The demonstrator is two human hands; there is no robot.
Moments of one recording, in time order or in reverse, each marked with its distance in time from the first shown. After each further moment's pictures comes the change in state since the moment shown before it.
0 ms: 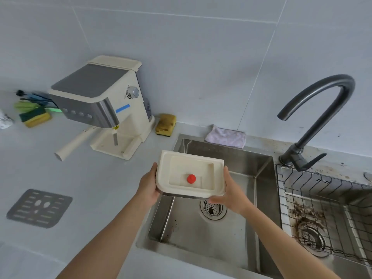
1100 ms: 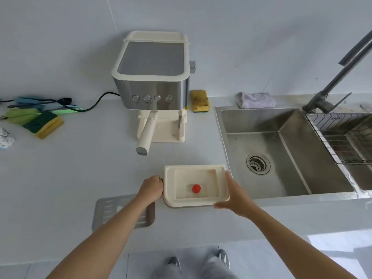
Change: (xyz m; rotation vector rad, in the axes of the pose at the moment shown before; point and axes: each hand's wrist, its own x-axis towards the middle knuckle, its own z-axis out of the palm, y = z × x) left_hand 0.092 0.034 -0.286 1.259 -0.309 0.190; right_hand 0.003 -0.082 0.289 -0.182 0.166 0.350
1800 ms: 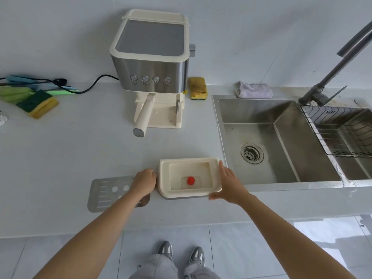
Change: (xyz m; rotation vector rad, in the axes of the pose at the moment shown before) left_hand -0.017 -0.022 0.016 0.052 0.037 -0.015; right_hand -0.016 -0.012 0.003 -0.397 -0.096 0.055
